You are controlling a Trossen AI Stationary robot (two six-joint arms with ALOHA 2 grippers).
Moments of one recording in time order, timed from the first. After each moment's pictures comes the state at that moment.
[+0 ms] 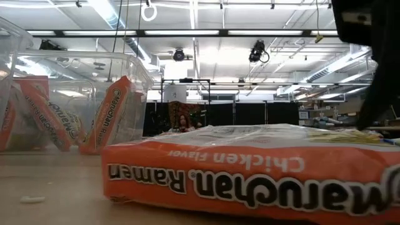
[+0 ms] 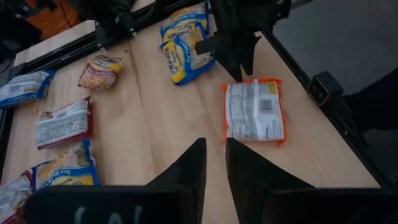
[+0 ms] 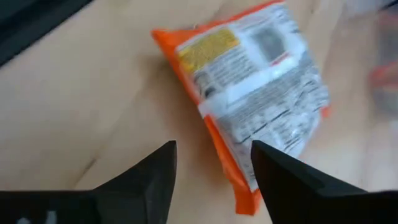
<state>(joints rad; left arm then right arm) -0.59 1.34 1.33 -0.69 -0.37 0.00 0.86 2.01 1.17 -0.25 0.61 -0.03</state>
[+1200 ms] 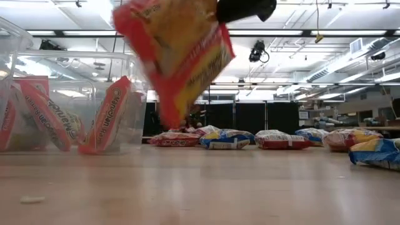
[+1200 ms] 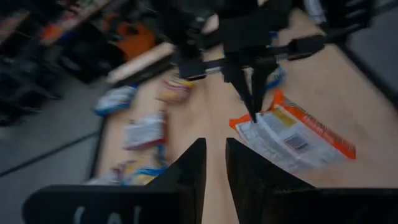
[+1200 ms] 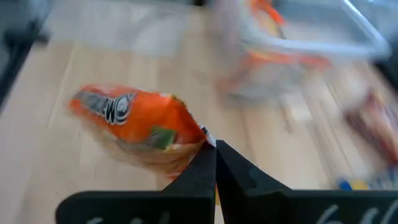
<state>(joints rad) -0.64 1.29 1.33 -0.67 -0.72 0.06 0.51 1.75 1.29 -0.32 0.59 0.29</state>
